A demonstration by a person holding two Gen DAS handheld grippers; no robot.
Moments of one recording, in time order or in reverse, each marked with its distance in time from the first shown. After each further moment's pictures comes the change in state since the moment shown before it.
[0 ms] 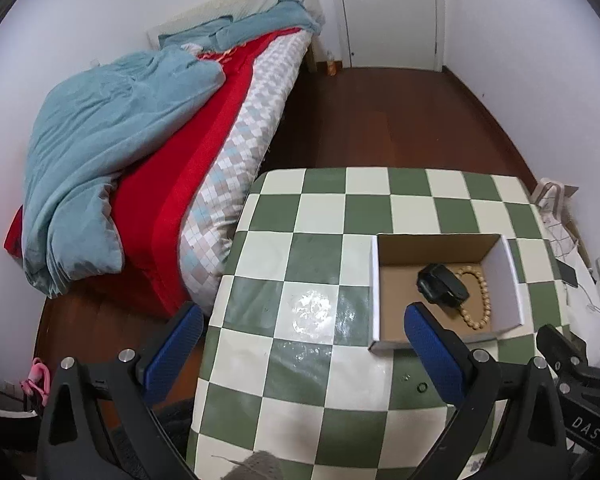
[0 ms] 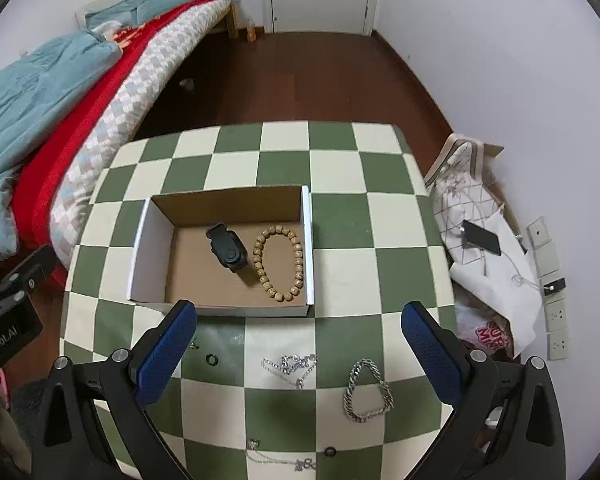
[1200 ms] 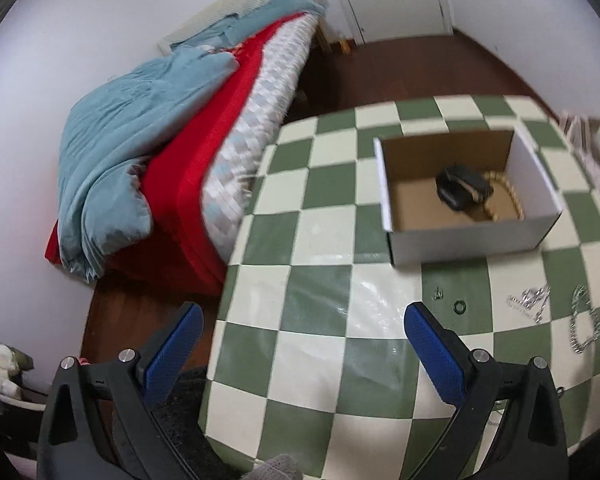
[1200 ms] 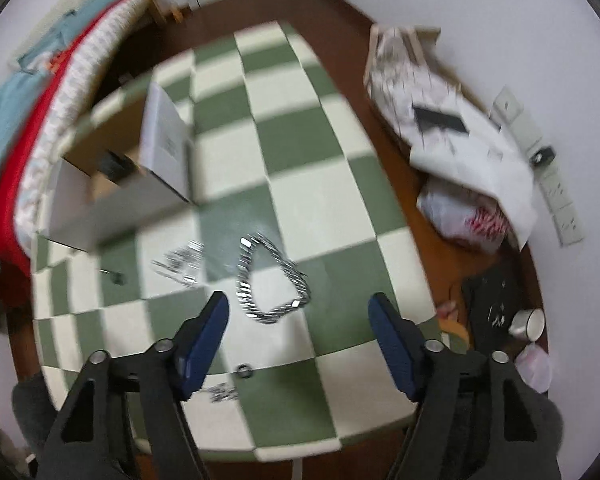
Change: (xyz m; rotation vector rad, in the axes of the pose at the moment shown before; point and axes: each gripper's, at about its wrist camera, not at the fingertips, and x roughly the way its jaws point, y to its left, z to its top) left arm 0.021 -0.046 -0.087 0.121 0.054 0.197; right arm 0.050 -0.121 -0.119 0.277 0.201 0.003
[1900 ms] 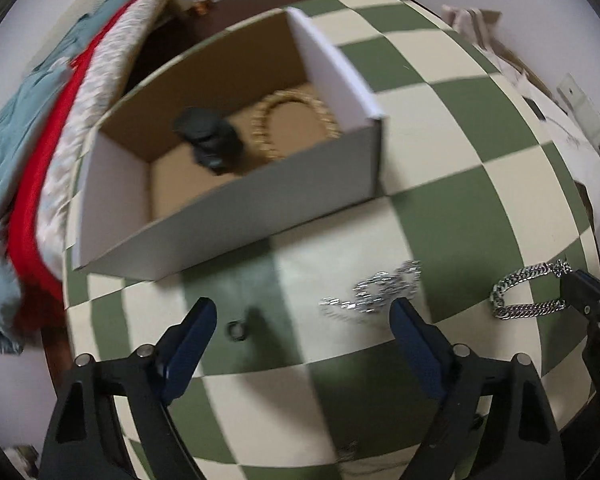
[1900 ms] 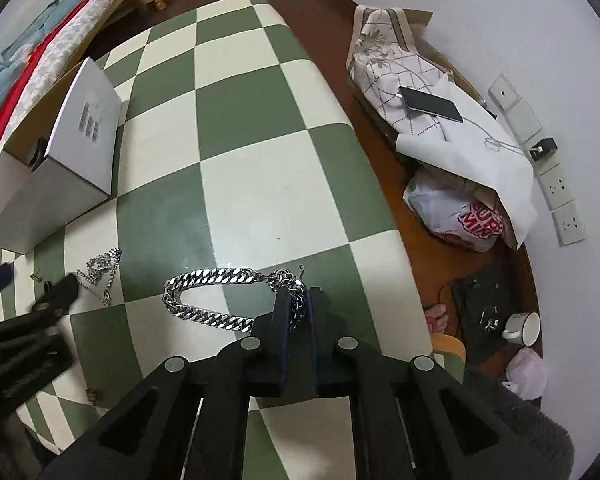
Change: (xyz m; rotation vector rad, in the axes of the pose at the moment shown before) left arm 0.045 -0.163 0.009 0.320 0.180 -0.313; right arm 0.054 -0.025 0.005 0.004 0.003 -0.054
